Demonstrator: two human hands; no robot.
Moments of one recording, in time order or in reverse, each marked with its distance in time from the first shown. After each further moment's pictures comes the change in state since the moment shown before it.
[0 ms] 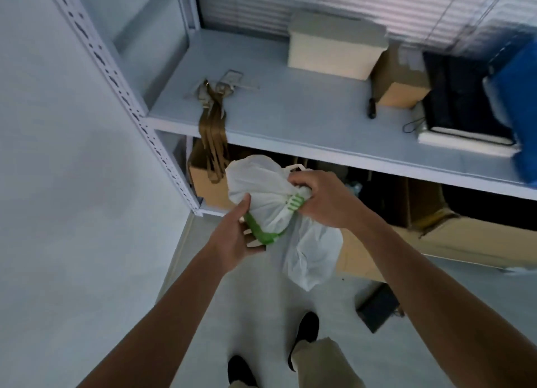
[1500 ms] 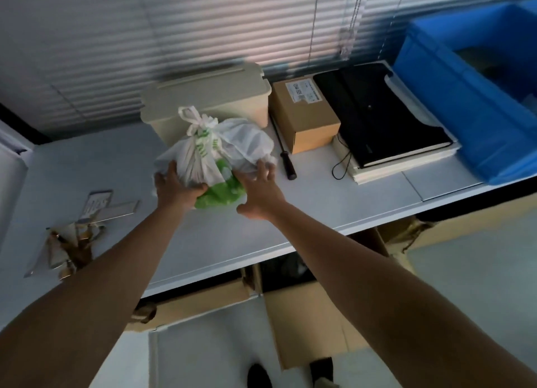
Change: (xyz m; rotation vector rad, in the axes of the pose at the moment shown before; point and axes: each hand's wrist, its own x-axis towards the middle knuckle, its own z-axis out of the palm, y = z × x) left_hand 0.382 0.224 0.191 1.320 0.341 0.597; right_hand 0.247 0.246 -0.090 -0.132 0.170 0.537
